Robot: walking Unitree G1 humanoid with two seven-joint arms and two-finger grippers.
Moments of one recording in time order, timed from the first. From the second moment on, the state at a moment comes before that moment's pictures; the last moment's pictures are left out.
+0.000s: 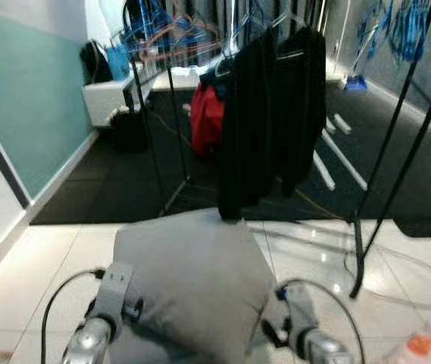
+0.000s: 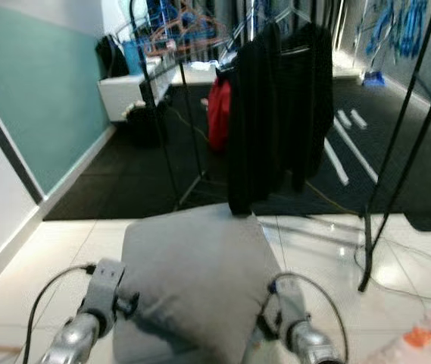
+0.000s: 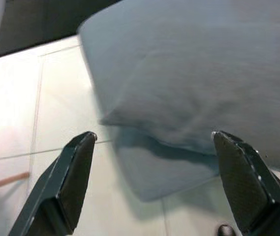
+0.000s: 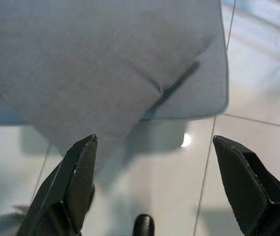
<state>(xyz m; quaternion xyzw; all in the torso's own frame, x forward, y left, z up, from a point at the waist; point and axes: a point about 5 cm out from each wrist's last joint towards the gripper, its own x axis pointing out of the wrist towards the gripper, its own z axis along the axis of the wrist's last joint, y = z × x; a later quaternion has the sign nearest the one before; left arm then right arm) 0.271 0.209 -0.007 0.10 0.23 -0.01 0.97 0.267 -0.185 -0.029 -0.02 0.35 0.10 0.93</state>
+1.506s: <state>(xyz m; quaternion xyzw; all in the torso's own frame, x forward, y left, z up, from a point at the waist) 0.282 0.211 0.004 0.00 0.21 0.02 0.98 0.241 -0.214 -0.044 -0.04 0.41 0.07 0.91</state>
